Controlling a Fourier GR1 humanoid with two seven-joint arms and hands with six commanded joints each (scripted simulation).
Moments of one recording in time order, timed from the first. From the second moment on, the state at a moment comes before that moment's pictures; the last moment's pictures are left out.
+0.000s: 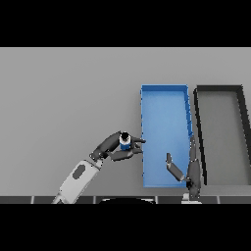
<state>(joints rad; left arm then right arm) -0.24 0.08 -0.52 -1.59 0.02 -0.18 -0.06 0.45 0.03 0.16 -1.89 0.38 -0.20 -0.14</state>
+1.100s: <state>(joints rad) -0.23 0.03 -0.47 -1.58 -0.04 -0.27 -0.06 -0.12 -0.13 0.35 -2.09 -0.02 0.28 0.41</state>
